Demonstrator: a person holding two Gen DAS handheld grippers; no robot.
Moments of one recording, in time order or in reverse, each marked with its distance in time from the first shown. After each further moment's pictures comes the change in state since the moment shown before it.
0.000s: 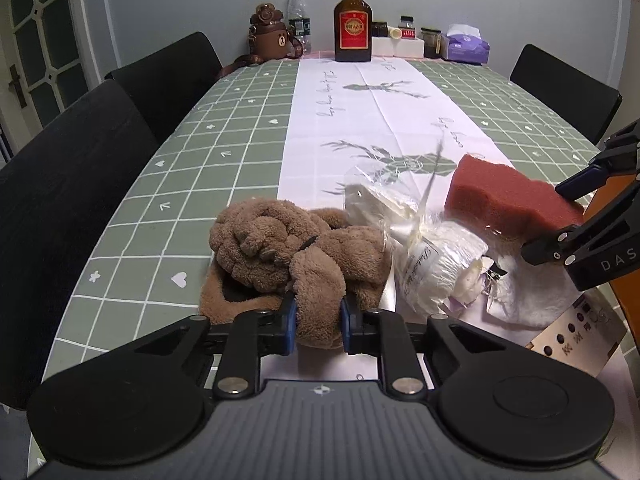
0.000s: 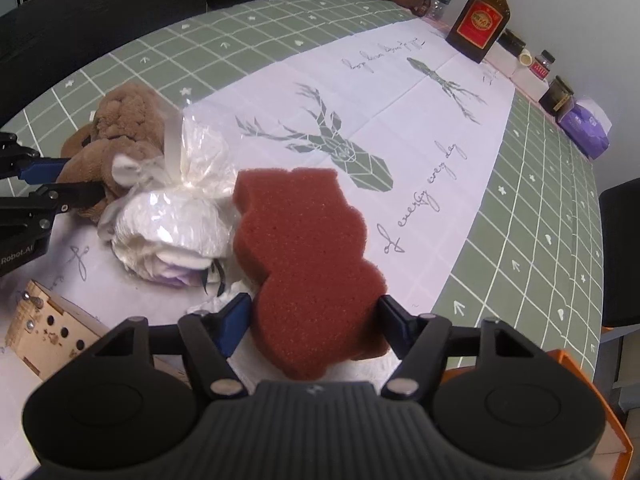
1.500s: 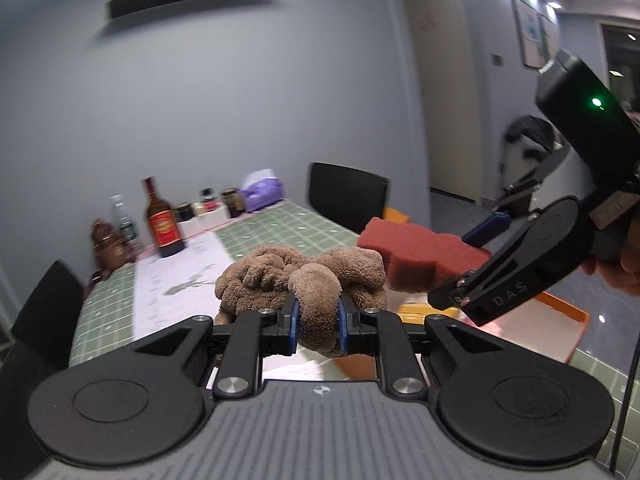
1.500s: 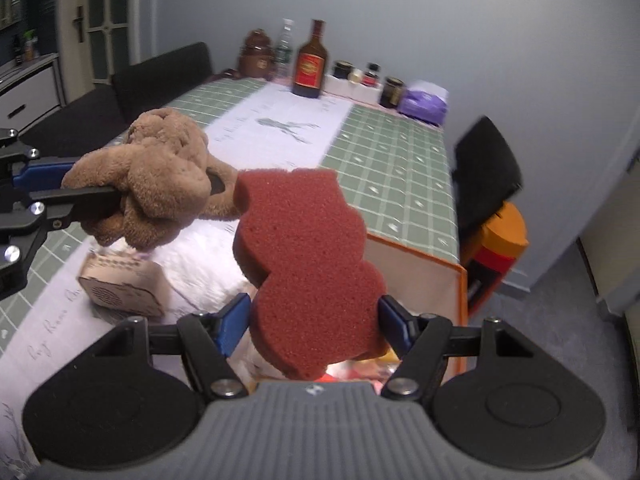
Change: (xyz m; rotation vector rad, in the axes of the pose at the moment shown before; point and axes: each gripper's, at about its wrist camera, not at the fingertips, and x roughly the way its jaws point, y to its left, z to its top) left arm -0.184 -0.180 0.041 0.446 -0.377 -0.353; right arm -0.221 -0.081 -0.161 0.351 -0.188 -0.164
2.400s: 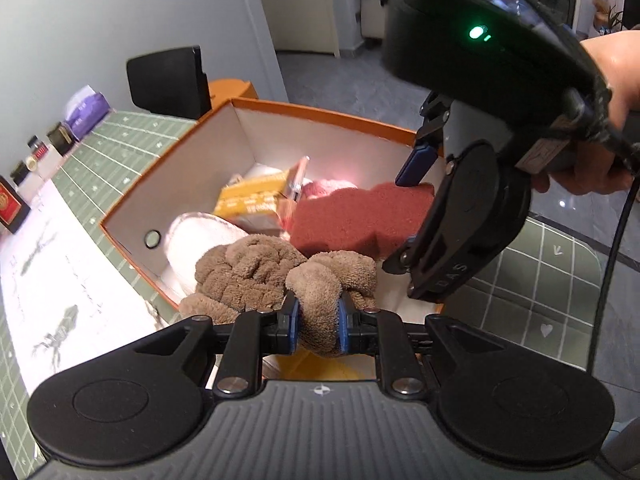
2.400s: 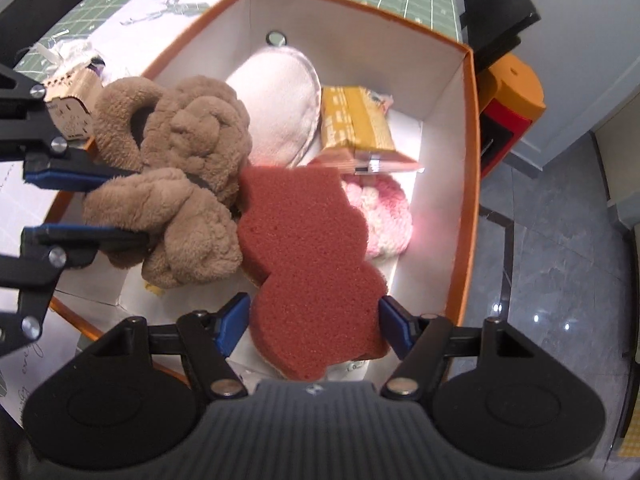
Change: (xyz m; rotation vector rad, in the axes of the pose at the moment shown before) left arm 0.096 -0.098 -0.044 0.275 0.413 -0.360; right arm 0.075 -0.036 -0.097 -0.004 0.429 0.038
